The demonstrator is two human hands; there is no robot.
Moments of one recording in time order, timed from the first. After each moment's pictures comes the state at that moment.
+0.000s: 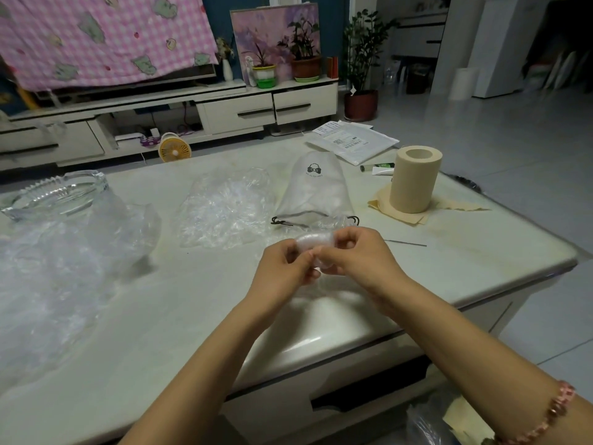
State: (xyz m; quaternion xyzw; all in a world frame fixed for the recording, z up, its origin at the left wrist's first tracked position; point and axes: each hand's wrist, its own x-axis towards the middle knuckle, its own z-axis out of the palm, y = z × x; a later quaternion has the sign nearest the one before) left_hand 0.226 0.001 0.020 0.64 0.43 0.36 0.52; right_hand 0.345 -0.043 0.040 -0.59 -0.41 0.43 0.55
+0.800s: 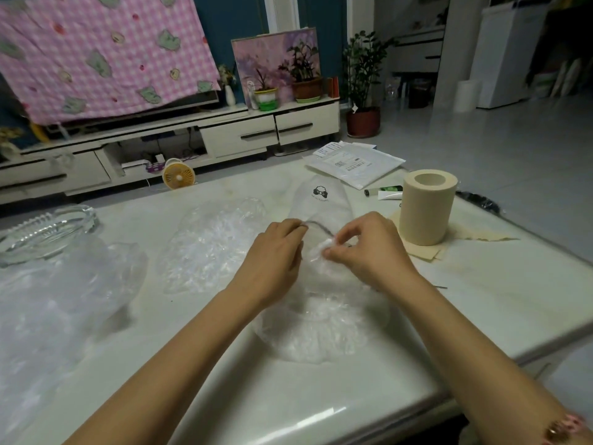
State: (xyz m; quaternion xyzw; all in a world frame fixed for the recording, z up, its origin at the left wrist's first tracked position) left_hand 0.248 0.102 0.027 0.91 0.34 0.23 -0.04; right_hand 0.396 0.030 0.047 -0.73 -0.54 0.15 0.40
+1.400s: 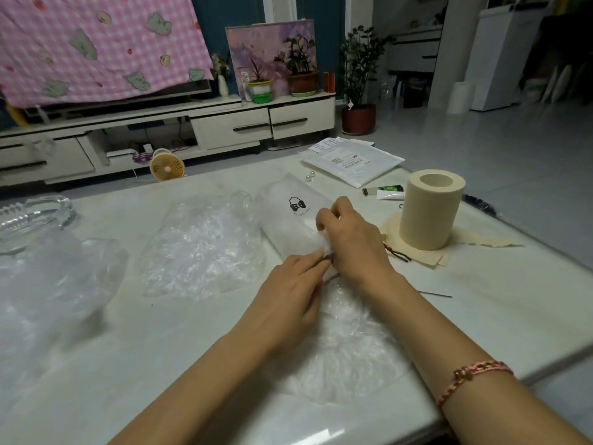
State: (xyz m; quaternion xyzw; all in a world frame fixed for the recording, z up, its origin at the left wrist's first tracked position) left_hand 0.255 0.074 0.007 0.93 0.27 0.23 0.06; right_hand 0.401 0.080 0.021 -0.69 -0.67 -0.11 0.23
